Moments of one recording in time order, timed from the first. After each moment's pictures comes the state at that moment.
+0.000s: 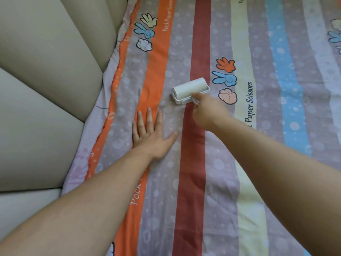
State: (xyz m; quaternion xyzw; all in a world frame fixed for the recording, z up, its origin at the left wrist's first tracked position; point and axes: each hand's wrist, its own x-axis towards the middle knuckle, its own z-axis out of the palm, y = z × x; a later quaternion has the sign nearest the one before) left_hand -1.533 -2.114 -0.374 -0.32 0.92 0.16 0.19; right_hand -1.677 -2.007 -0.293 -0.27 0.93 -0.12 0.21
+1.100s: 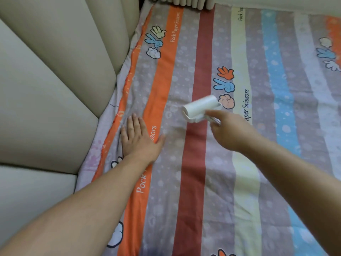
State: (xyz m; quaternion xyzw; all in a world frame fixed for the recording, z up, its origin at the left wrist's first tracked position) left_hand -1.484 -2.124 -0.357 -0.40 0.90 0.09 0.13; right_hand -1.628 -1.944 -0.230 -0.30 0.92 -0.11 0.21
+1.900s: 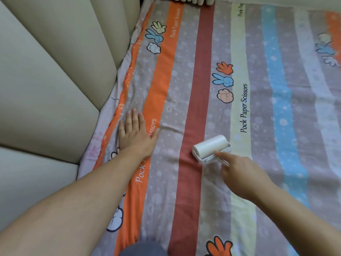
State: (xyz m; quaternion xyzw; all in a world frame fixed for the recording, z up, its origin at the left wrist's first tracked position) left_hand -1.467 -2.123 -0.354 -0.38 0.91 0.08 0.13; right_hand -1.558 -1.853 -0.268 -0.28 0.92 -0.02 0.28
